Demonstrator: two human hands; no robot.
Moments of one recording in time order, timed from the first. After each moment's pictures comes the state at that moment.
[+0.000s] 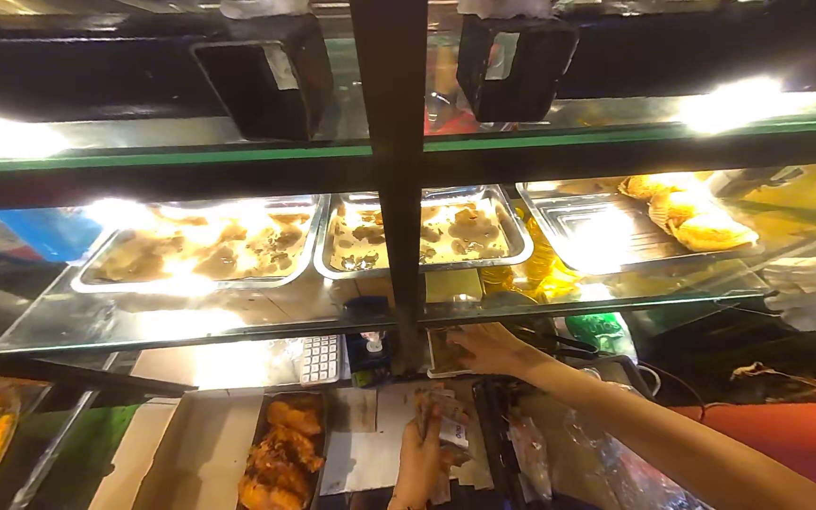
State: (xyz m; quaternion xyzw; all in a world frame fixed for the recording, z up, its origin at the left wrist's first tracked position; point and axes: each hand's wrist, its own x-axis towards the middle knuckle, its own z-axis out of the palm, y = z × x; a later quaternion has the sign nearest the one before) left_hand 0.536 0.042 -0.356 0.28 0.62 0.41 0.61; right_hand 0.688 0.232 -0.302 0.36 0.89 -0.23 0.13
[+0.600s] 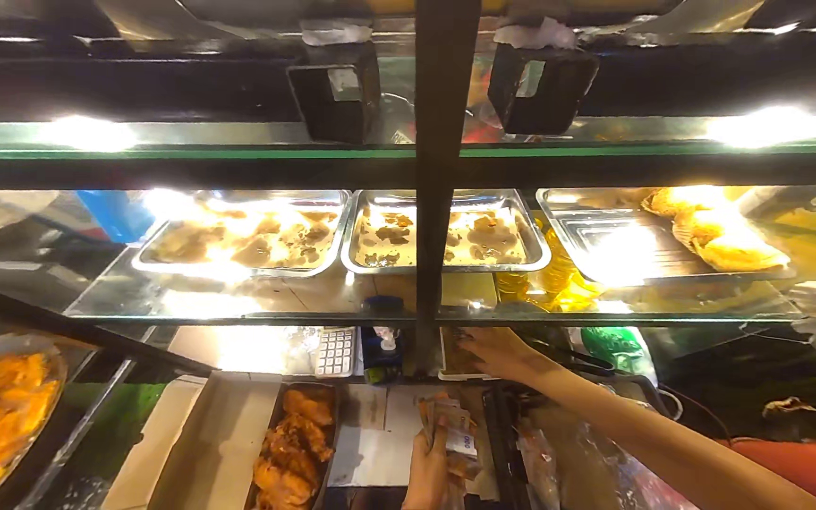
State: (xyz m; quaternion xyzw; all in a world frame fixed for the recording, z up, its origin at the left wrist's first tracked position) left_hand 0.546 0.027 -0.351 0.18 0.61 0.45 0.62; right_hand 0.682 0.230 -0.297 0.34 0.90 -0.21 0.17
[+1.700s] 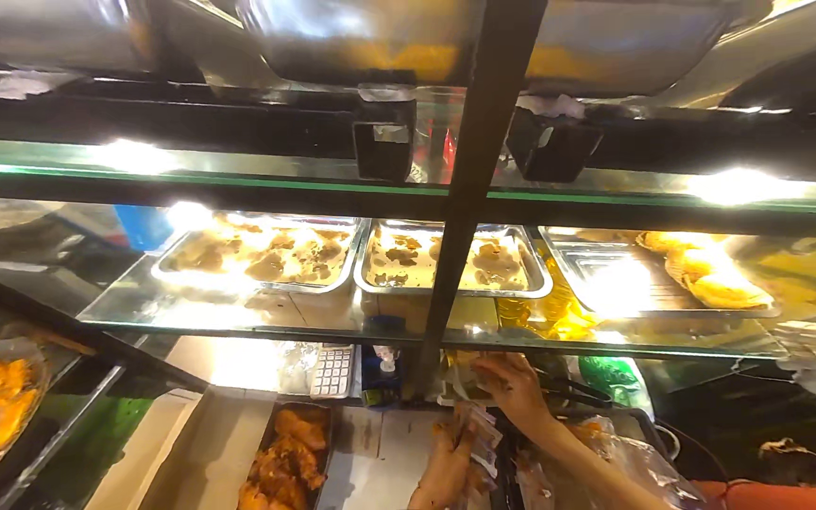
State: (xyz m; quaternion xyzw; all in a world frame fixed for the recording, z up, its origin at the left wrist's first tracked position) left_hand 0.552 0.072 -0.356 0.37 0.55 0.37 0.66; right_hand 0.705 0.185 -0.332 0.43 0.79 -0.19 -0.39
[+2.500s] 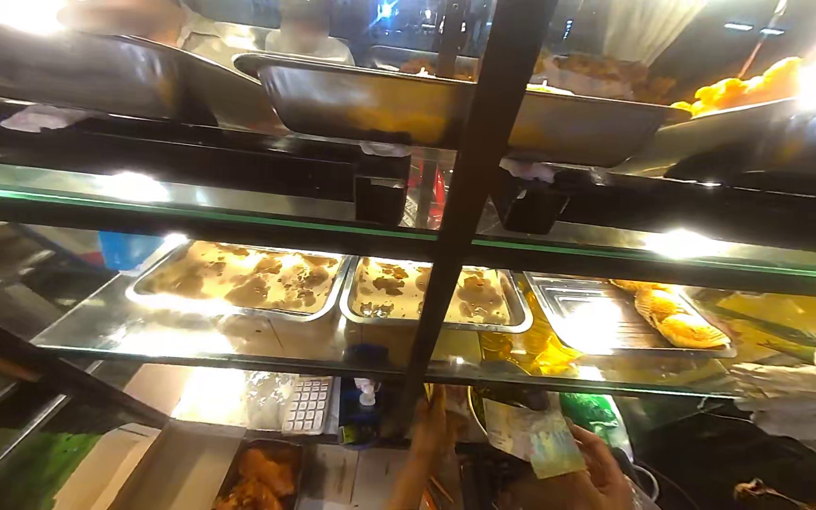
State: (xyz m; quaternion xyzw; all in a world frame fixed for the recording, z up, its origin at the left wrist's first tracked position) left_hand 0.561 0.162 -0.342 0.23 0.59 0.48 0.60; right_hand 0.770 0.108 -0.278 0.55 0.47 -0.38 -0.57
